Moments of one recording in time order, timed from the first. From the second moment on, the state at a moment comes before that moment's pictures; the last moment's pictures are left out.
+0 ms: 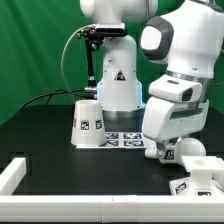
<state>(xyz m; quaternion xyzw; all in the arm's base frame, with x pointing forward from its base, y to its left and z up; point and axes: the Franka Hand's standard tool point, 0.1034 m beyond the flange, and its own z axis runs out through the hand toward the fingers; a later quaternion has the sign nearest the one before) 0.469 0.079 0.014 0.91 0.41 -0.03 0.08</state>
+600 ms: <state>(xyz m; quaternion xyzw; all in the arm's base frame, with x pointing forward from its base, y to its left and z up) 0.440 0.076 0.015 0.99 0.13 0.00 0.06</state>
